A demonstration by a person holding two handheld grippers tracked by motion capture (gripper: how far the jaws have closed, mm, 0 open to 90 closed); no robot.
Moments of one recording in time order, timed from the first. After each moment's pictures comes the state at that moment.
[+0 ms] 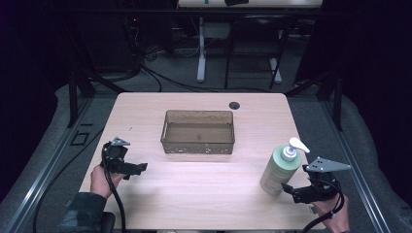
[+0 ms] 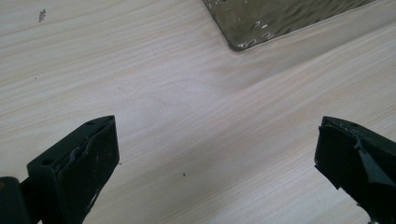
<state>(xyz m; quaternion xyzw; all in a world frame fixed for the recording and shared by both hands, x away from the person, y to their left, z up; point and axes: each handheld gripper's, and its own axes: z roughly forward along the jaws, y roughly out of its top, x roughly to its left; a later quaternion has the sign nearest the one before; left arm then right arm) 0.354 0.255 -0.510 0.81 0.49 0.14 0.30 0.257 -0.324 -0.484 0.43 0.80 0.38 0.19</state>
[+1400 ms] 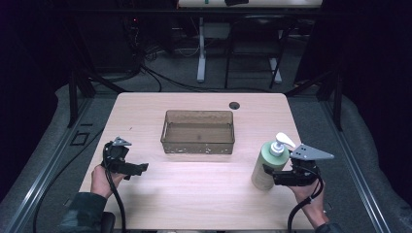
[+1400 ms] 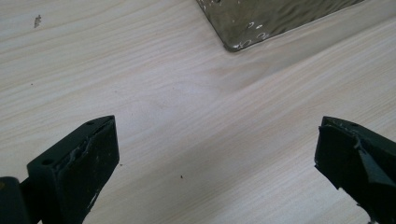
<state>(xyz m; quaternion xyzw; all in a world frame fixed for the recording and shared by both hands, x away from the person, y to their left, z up) 0.354 0.251 -0.509 0.81 0.48 0.14 0.29 0.290 -0.278 -0.474 0.39 0.77 0.45 0.23</state>
